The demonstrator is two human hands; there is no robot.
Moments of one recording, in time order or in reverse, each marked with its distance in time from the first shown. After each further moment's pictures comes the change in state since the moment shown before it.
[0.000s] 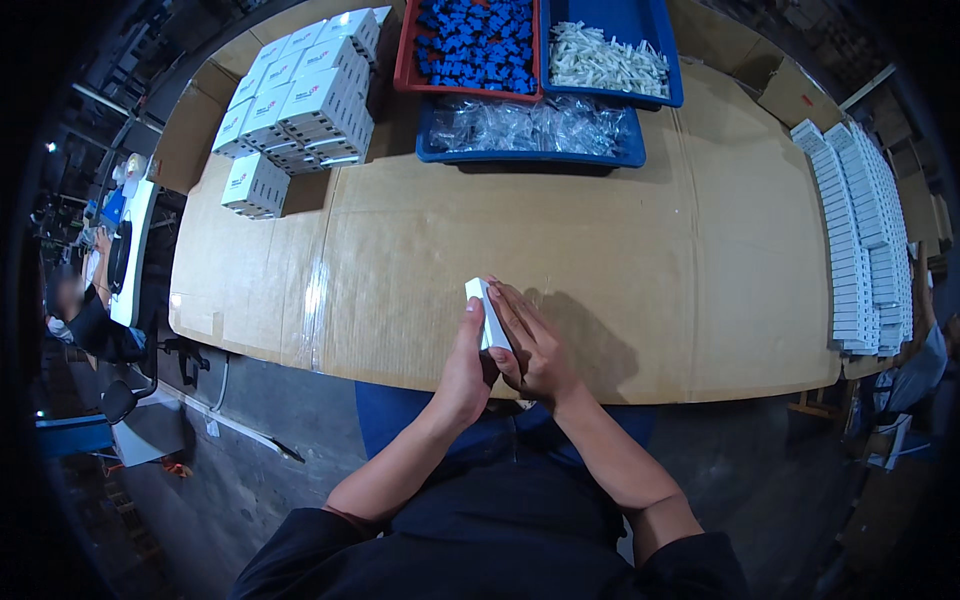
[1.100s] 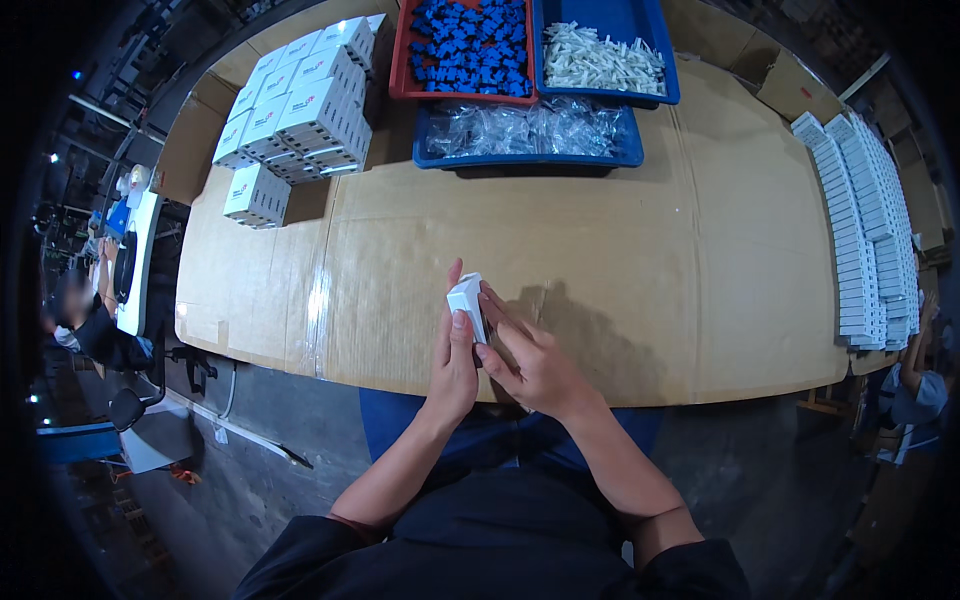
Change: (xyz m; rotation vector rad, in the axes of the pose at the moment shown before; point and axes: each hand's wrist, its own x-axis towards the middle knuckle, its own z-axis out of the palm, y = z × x) left_hand 0.004 0.013 -0.009 0.550 -0.052 0.534; right_hand 0.013 -0.029 -0.022 0.209 -0.182 0.287
